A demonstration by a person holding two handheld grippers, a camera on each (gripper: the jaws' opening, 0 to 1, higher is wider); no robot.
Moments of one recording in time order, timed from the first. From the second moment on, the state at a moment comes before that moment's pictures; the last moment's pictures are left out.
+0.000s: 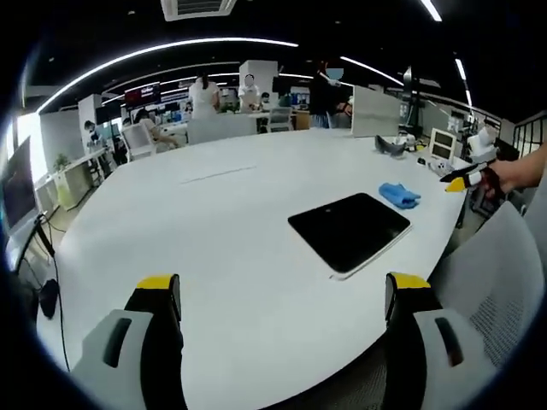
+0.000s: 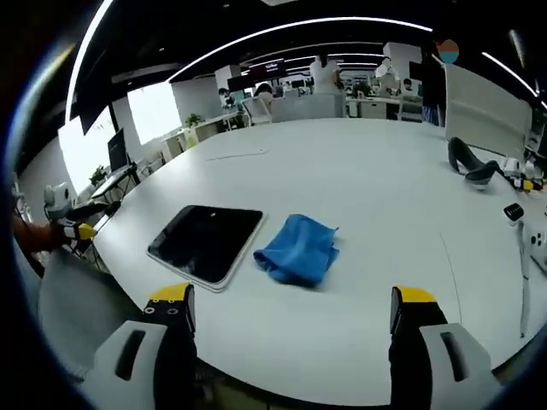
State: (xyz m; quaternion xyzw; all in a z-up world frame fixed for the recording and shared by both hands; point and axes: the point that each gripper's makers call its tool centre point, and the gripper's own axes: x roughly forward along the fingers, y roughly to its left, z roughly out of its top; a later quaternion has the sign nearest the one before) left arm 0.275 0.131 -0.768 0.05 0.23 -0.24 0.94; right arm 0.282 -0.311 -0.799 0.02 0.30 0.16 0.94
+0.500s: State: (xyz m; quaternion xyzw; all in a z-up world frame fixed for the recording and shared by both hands) left arm 0.292 0.153 -0.718 0.00 0.17 -0.20 0.97; right arm 0.296 -0.299 -0.790 0.03 0.30 0.16 0.94
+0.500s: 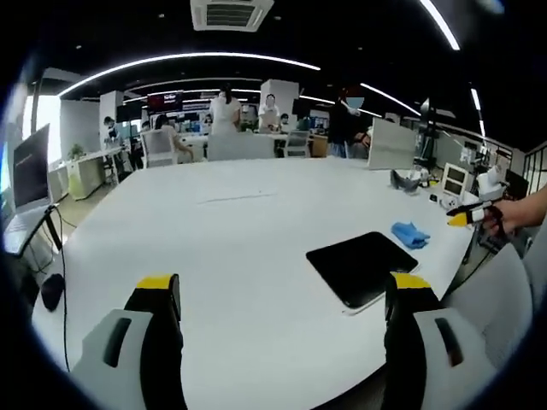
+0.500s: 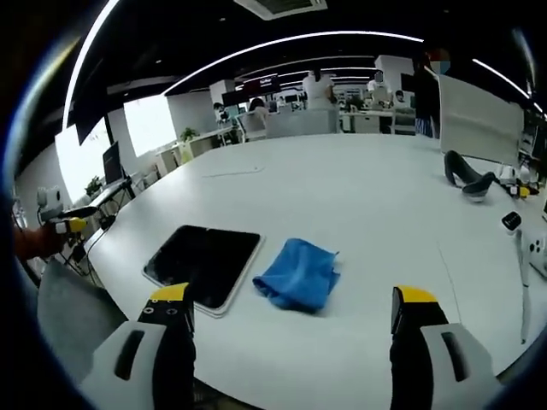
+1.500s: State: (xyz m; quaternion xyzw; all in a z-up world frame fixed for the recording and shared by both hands) left arm 0.266 0.119 -0.760 0.01 0.24 -0.23 0.94; right arm 0.283 -0.306 -0.784 0.02 0.31 0.13 0.94
